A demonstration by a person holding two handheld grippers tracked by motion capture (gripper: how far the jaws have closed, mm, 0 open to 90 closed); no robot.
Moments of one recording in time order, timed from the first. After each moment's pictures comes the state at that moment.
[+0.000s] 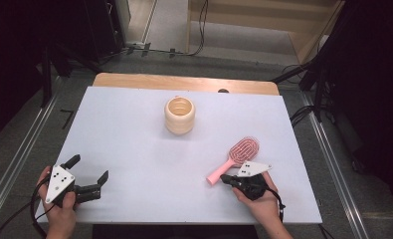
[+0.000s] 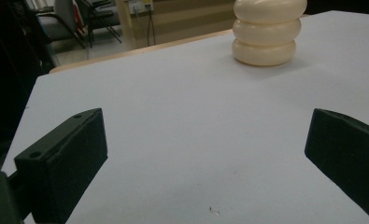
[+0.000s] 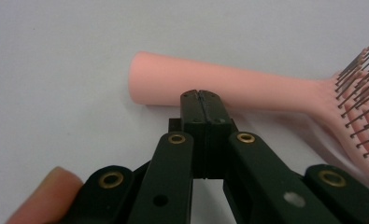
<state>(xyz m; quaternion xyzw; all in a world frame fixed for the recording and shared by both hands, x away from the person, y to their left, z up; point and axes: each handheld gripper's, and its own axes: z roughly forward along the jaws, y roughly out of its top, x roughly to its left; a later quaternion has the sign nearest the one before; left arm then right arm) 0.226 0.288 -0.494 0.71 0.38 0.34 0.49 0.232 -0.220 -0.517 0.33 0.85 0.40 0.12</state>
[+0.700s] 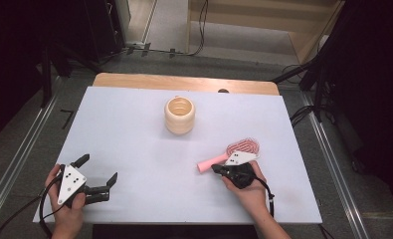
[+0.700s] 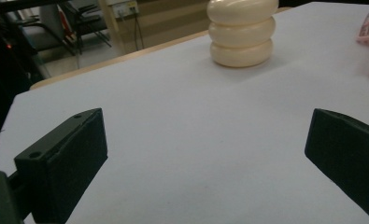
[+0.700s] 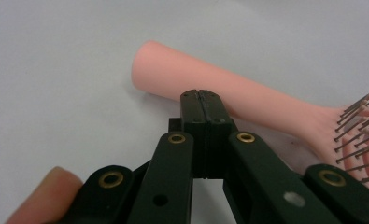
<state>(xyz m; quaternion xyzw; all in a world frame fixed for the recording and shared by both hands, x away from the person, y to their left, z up) 0.224 0.264 -0.487 0.73 0.34 0.34 0.48 0.264 -0.195 -0.517 0.34 0.84 0.40 0.13</state>
